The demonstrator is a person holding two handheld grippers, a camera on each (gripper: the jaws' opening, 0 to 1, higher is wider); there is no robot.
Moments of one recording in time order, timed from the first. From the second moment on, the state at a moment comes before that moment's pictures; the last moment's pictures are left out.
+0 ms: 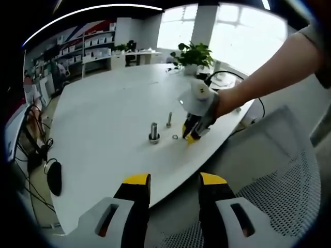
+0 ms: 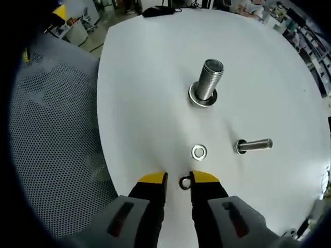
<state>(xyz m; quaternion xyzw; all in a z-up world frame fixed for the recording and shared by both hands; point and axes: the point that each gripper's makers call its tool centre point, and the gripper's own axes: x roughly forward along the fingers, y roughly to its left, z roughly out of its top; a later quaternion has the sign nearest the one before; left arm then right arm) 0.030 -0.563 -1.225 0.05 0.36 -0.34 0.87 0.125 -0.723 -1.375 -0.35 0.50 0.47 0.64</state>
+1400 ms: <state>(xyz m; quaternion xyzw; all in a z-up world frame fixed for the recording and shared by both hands) 0.030 -0.561 -1.229 0.05 0.37 -0.34 0.86 0.129 -0.737 -1.376 -0.47 0.49 0.49 0.54</state>
